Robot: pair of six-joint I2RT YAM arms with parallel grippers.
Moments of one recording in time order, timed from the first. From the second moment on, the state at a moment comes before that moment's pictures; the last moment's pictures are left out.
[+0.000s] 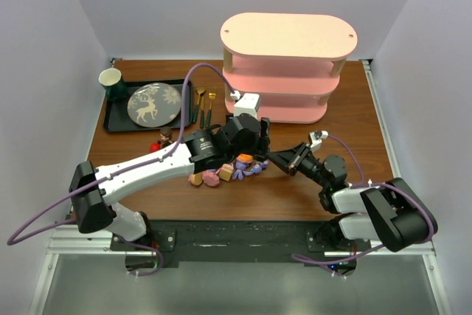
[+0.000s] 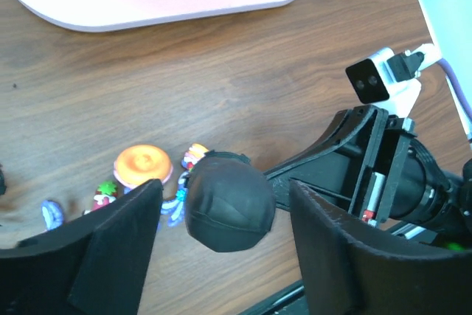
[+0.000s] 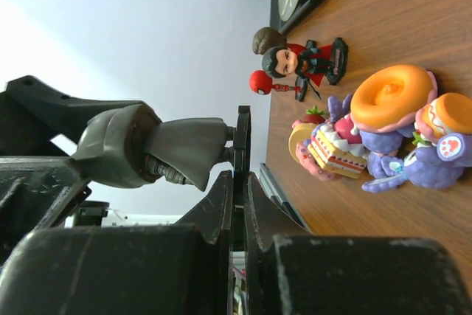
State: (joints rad) left arm -1.08 1.48 1.32 -0.47 -0.44 -0.67; right arm 0.36 1.31 0.08 1.23 -0.51 1.46
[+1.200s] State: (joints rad) left arm -1.14 1.20 0.78 0.18 -0.52 -0.49; right arm 0.36 1.18 0.08 1.09 -0.48 1.51
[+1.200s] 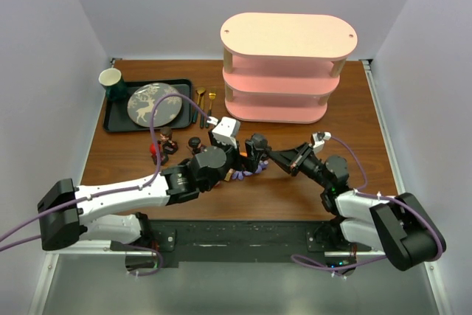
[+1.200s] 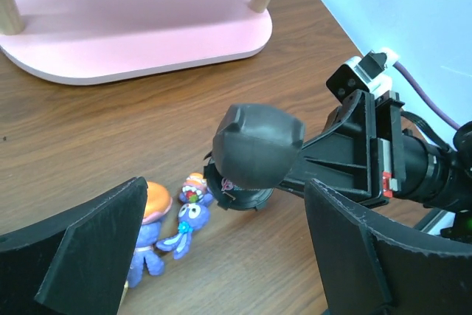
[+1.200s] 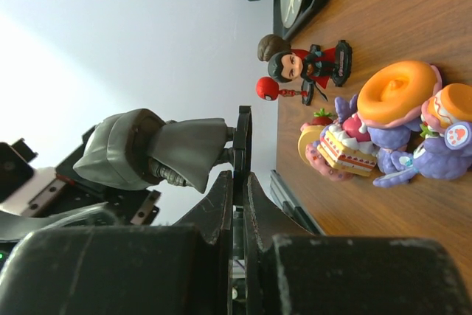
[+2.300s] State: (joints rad) left arm -1.18 1.28 0.69 0.49 -0.61 -0.38; right arm 0.36 1.16 0.08 1.03 -0.48 1.51
